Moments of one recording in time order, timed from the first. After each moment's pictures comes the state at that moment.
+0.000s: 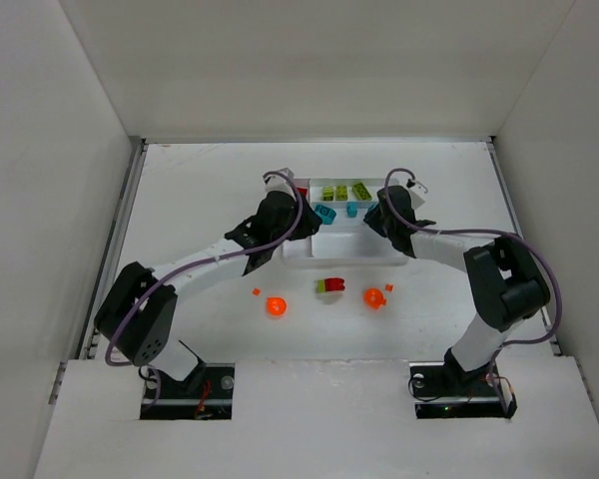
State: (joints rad) left arm -0.69 1.49 0.92 0.11 -0.12 -0.75; right arm 0.41 1.69 0.91 0.11 0.33 0.93
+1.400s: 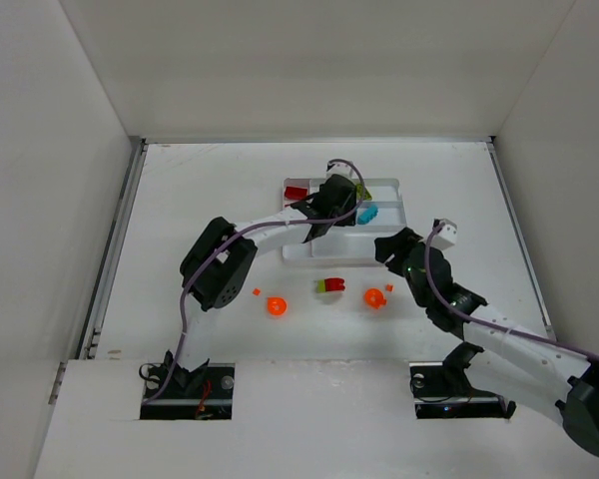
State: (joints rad) left arm -0.78 2.08 1.50 -0.07 -0.23 -0.49; right arm 0.67 0.88 0.43 0.13 0.53 0.84
